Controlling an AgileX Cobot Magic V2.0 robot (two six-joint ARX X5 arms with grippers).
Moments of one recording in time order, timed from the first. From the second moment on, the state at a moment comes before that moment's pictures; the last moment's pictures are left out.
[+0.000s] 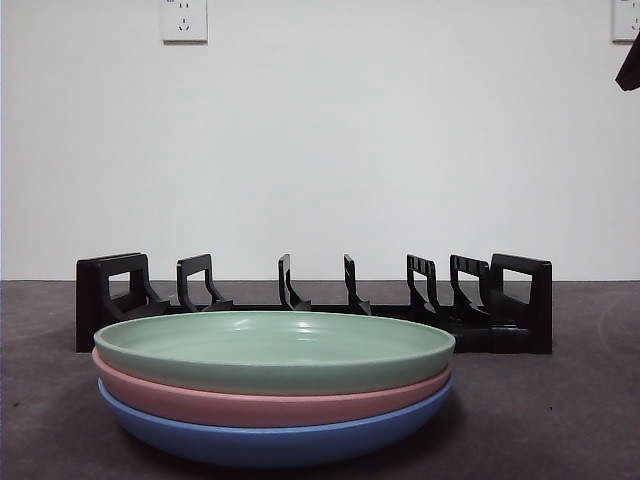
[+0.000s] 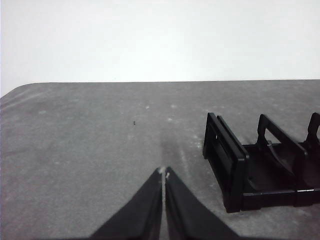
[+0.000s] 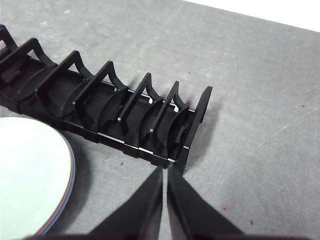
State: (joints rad) left arm 0.04 0.00 0.03 -0.07 0.10 0.00; right arm 0.43 0.65 0.68 -0.50 0.04 0.04
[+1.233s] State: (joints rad) left arm 0.04 0.00 0.03 -0.08 0.10 -0.09; right arm 0.10 0.21 0.17 -0.17 0.03 -0.03
